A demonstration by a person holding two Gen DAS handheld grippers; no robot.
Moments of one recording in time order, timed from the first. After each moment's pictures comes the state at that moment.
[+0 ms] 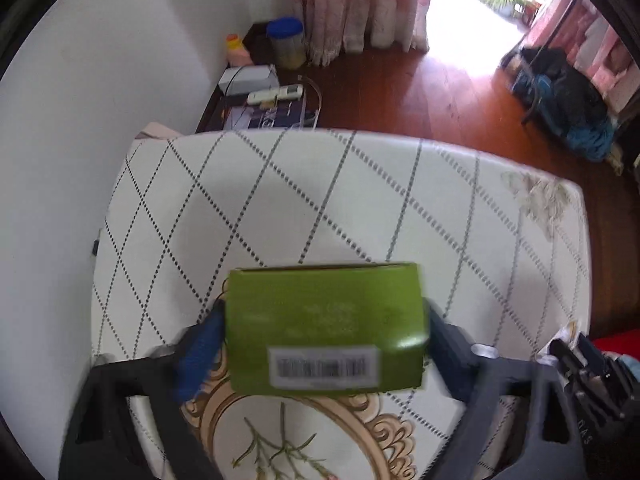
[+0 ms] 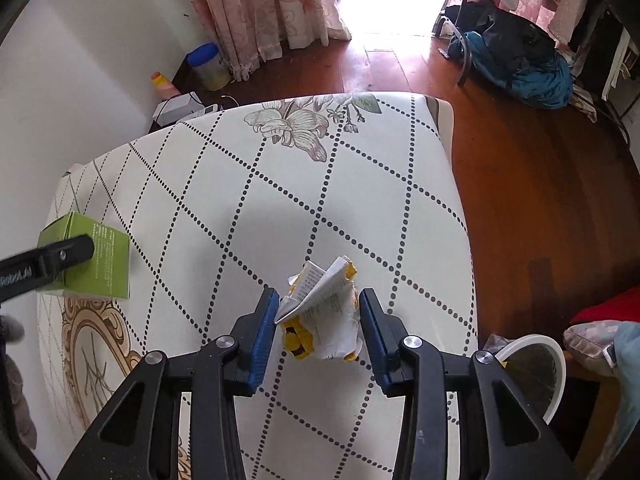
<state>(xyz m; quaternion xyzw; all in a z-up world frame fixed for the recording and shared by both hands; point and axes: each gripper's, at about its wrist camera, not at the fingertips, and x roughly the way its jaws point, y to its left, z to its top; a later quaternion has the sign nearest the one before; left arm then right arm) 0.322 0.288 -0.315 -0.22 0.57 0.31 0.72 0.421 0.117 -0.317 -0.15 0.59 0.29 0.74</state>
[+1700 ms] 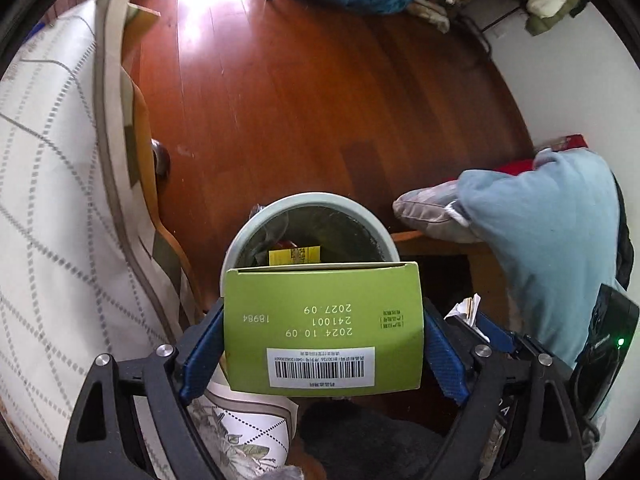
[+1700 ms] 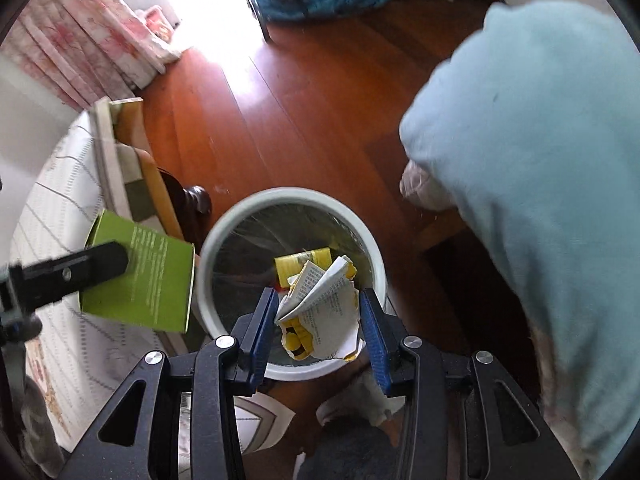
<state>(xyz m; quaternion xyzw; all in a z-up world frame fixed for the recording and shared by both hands) 0.478 -0.113 -0.356 -0.25 0.64 -0.01 0.73 0.464 -0.338 -0.364 -0.02 0.65 0.13 0.75</state>
